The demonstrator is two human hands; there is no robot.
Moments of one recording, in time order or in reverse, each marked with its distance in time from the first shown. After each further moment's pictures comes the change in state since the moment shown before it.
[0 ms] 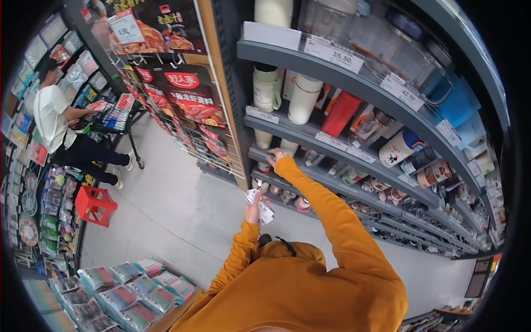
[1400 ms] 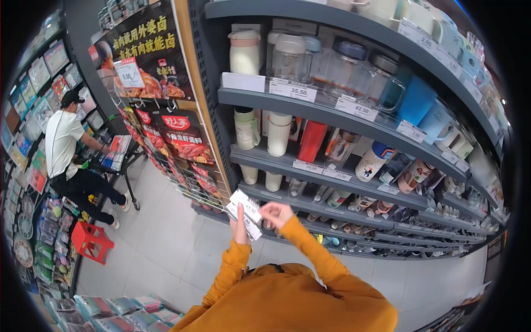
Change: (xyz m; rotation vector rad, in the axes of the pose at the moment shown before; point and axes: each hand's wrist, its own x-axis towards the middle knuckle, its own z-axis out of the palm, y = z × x) left_hand -0.052 0.084 0.084 -0.058 -0.045 0.257; right_hand -0.113 -0.129 -0.149 1.000 -0.178 0.249
